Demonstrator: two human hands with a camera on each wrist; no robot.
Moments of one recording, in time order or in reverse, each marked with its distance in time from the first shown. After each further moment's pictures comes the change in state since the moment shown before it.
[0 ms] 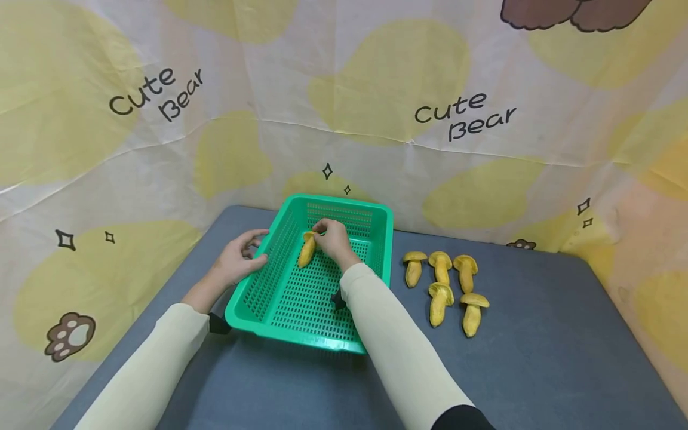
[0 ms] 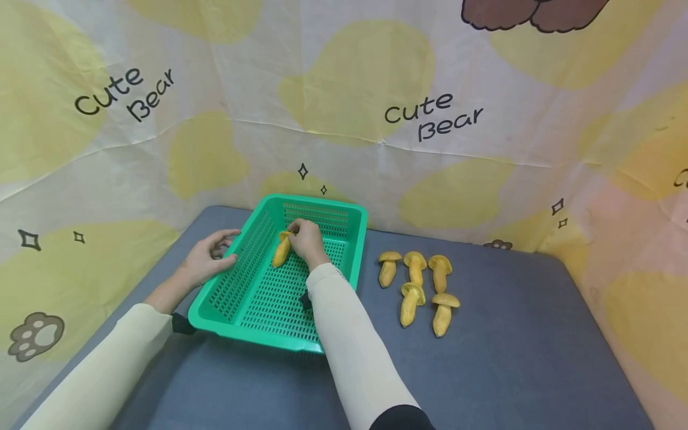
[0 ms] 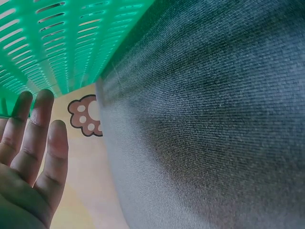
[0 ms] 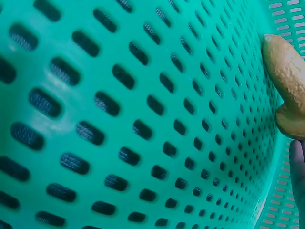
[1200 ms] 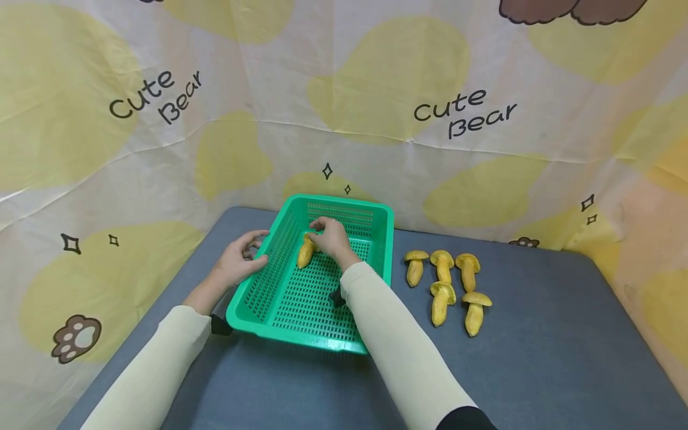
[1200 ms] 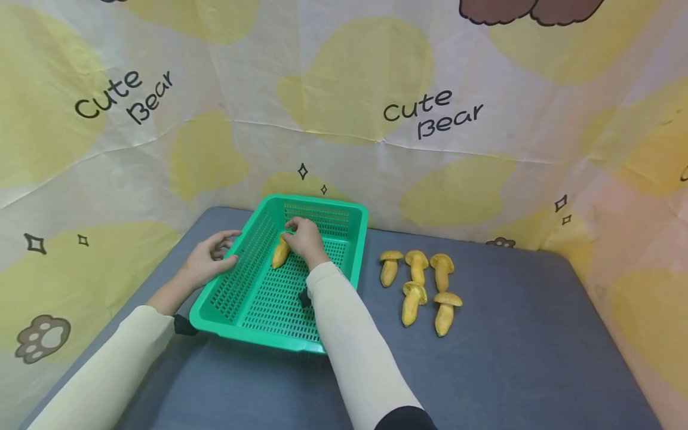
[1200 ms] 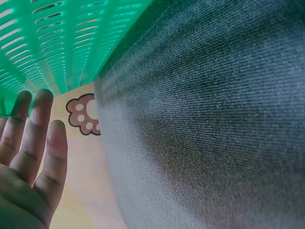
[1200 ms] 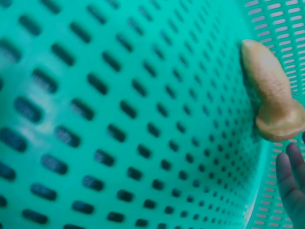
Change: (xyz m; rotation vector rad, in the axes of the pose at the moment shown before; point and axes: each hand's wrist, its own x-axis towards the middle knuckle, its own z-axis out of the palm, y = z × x) left_hand -0.001 -0.002 0.001 -0.011 -0.002 -0.009; right_hand -0.002 -0.006 -0.003 -0.036 -0.042 -0.025
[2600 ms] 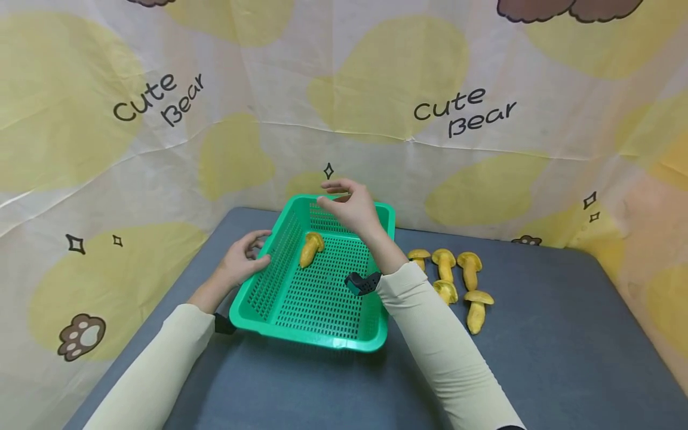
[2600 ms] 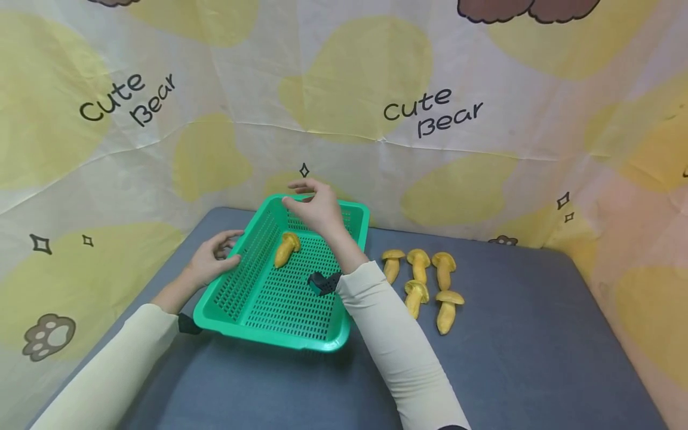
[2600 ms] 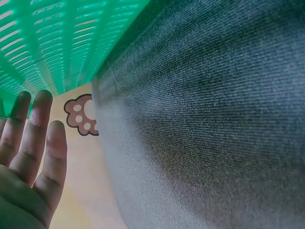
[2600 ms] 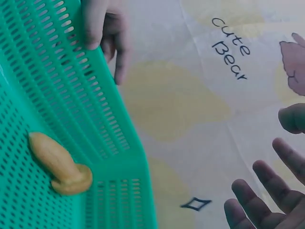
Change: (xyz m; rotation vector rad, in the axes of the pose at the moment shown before) left_hand 0.002 0.003 0.002 0.018 0.007 -0.011; right_hand -0.054 -0.069 -0.101 0.328 0.128 -0.141
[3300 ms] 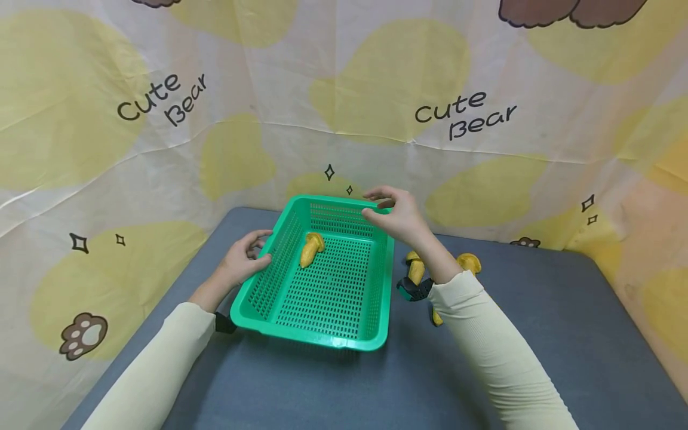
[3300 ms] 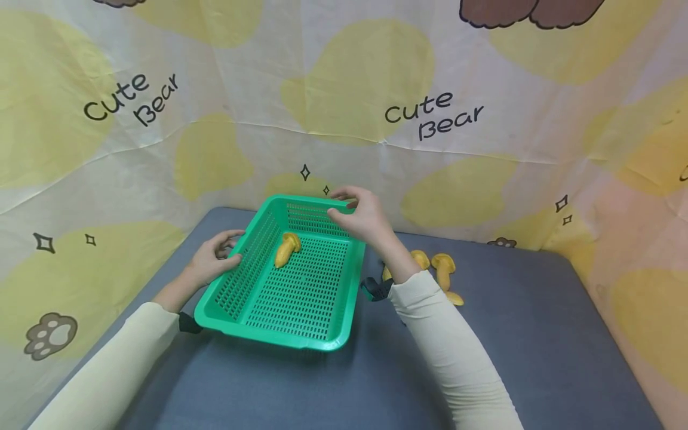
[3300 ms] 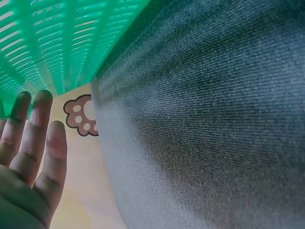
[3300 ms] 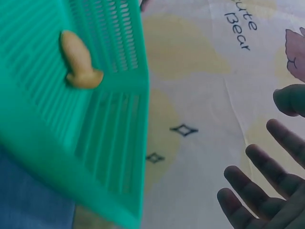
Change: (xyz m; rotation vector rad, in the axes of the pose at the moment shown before) left_hand -0.003 0.001 -0.003 -0.019 -0.010 -0.004; right_hand -0.028 0.014 -0.071 -0.249 -0.065 -0.078
